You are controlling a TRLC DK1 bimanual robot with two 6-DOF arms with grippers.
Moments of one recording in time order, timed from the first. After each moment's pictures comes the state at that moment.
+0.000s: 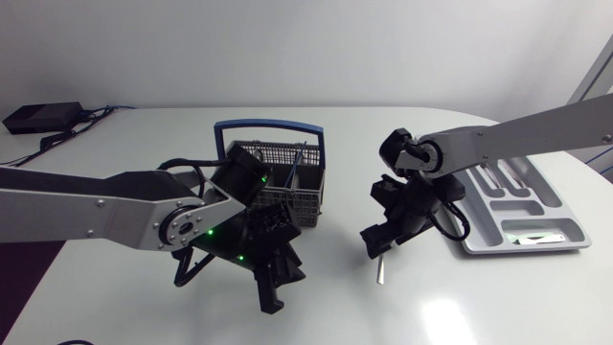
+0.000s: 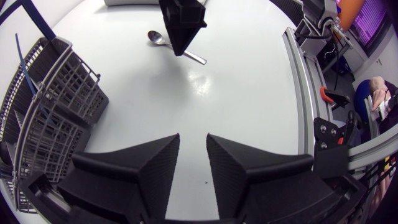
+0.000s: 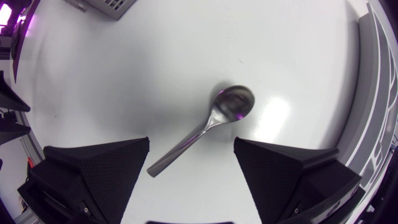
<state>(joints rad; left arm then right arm) -0.70 1.63 0.86 -0.31 0.41 0.50 0.33 1.88 1.09 -0.73 -0.12 -0.16</state>
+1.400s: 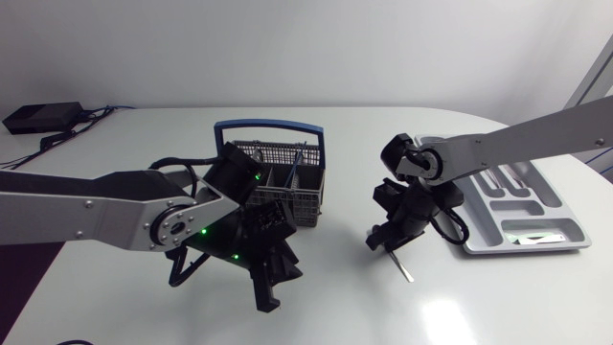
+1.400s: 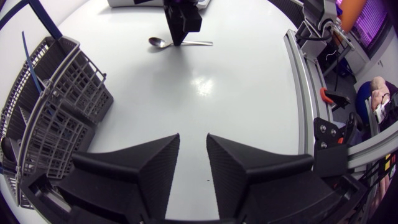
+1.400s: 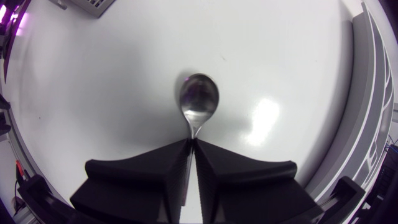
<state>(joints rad) -0.69 1.60 0.84 -0.31 0.41 0.50 0.33 1.90 1.05 -0.66 -0.05 -0.18</state>
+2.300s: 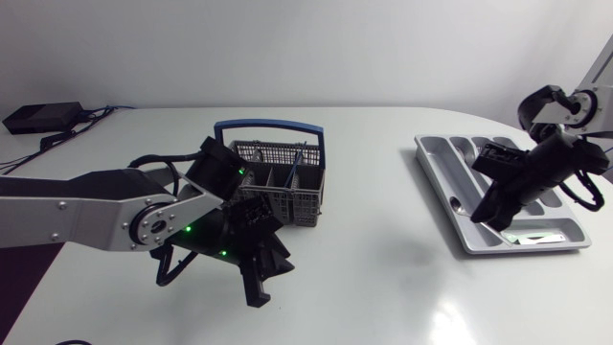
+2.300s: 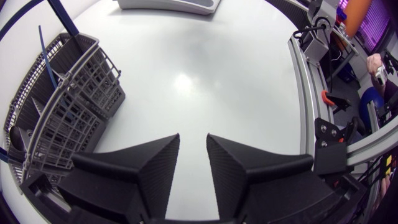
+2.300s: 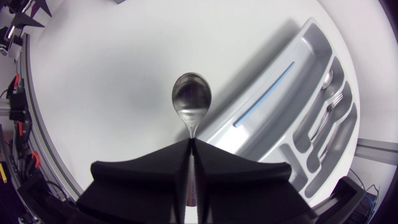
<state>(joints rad) -0.65 1.54 0.81 -0.30 0.41 0.49 -0.18 1.65 1.14 -0.92 -0.17 -1.00</state>
